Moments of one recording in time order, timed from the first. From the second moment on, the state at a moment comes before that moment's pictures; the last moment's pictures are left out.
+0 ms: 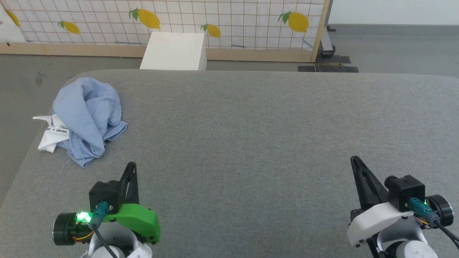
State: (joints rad) left arm -0.01 0.05 0.00 0.00 -0.01 0.00 0.00; right arm 0.01 -0.05 0.00 0.01 0.01 0.13 0.00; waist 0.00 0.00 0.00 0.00
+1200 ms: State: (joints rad) left arm -0.01 0.05 0.00 0.00 -0.01 0.00 0.00; right arm 0.01 -0.05 0.00 0.01 0.01 0.13 0.00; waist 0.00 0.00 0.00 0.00
